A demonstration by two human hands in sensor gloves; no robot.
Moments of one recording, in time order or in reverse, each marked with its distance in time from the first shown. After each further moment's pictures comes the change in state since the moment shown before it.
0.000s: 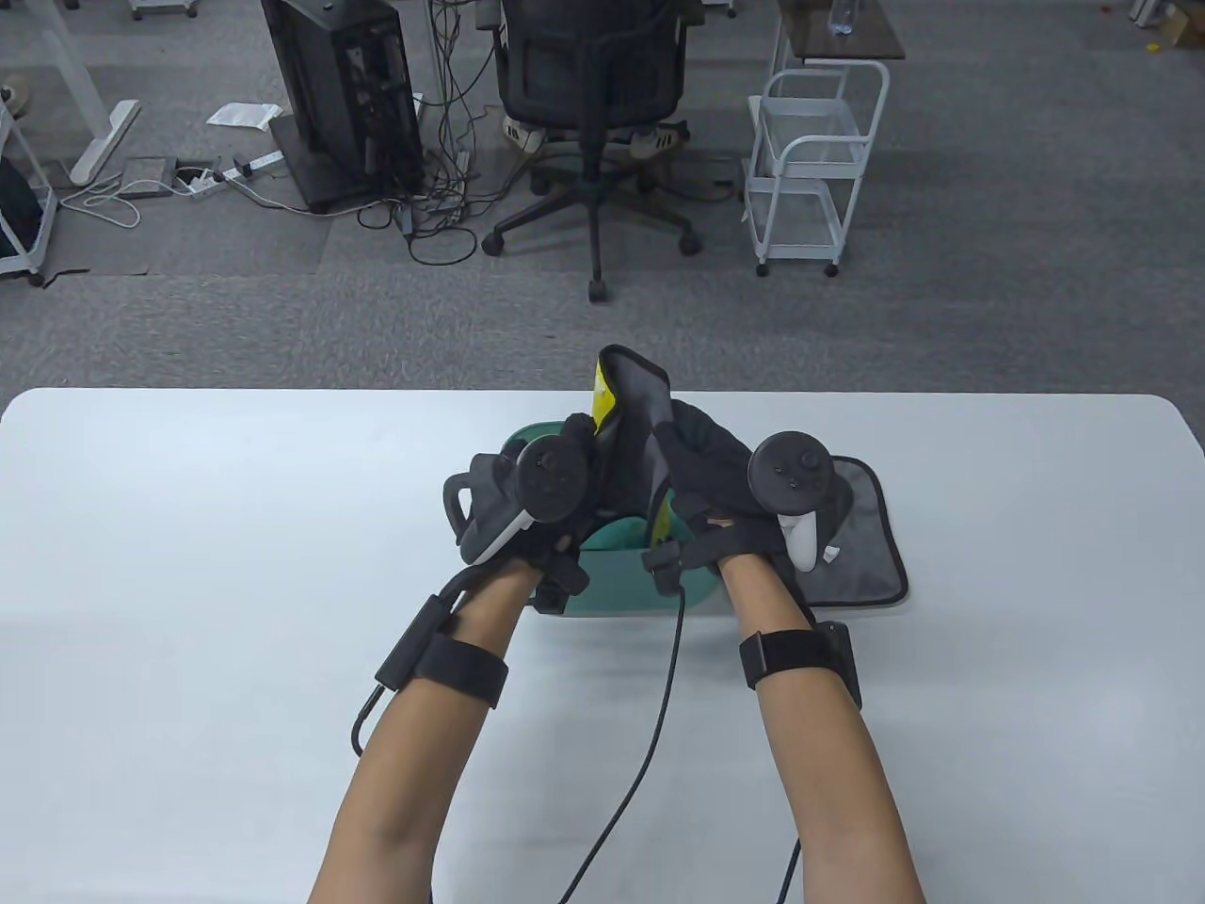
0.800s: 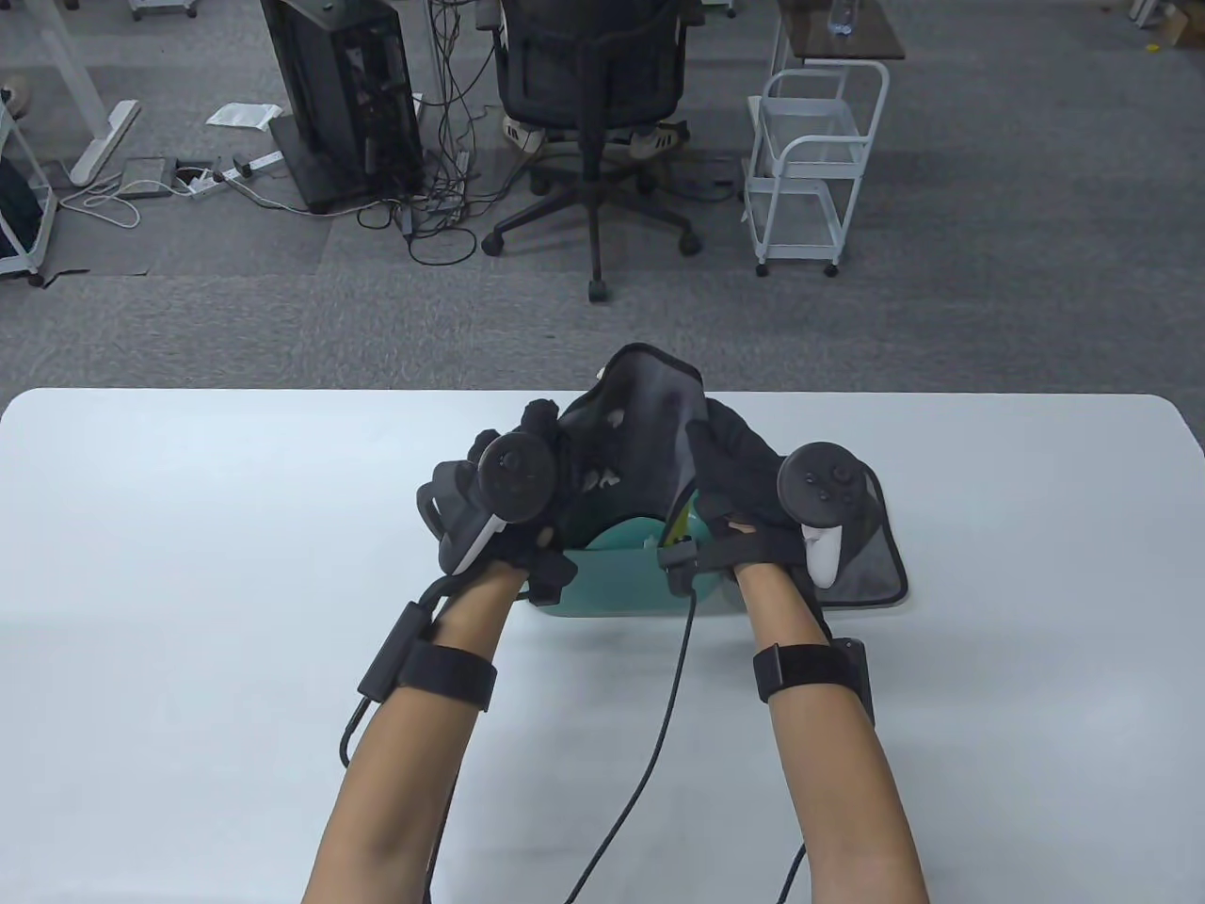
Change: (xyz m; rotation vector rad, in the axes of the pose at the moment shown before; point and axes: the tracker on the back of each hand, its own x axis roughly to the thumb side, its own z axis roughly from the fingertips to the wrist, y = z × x) left_hand -0.014 0.013 0.002 -0.004 0.146 0.020; right_hand -0.004 -0.015 0.007 -0.018 0.100 0.205
